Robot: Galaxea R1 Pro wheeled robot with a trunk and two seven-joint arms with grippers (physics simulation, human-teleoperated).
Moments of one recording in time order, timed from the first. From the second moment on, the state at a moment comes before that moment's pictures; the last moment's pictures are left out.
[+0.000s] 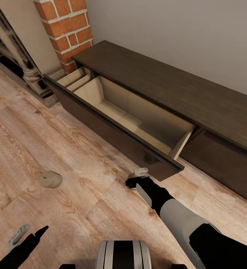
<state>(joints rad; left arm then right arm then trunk) 0.09 0.23 0.28 -1.42 1.03 0.48 0.05 -0.94 0.17 0.50 -0.47 -0.38 0.43 -0.21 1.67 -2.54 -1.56</state>
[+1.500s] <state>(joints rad) 0.00 0.23 0.19 -1.40 1.00 0.45 0.06 -0.82 0.17 0.51 -0.85 -0.38 0.53 -0.20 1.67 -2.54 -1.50</state>
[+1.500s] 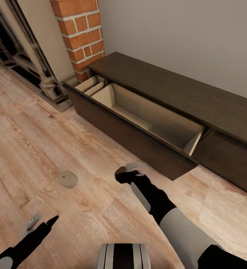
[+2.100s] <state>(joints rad) -0.28 0.22 -0.13 -1.51 0.79 0.50 0.46 -0.67 0.15 0.59 -1.23 -0.37 0.76 -0.21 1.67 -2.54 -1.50</state>
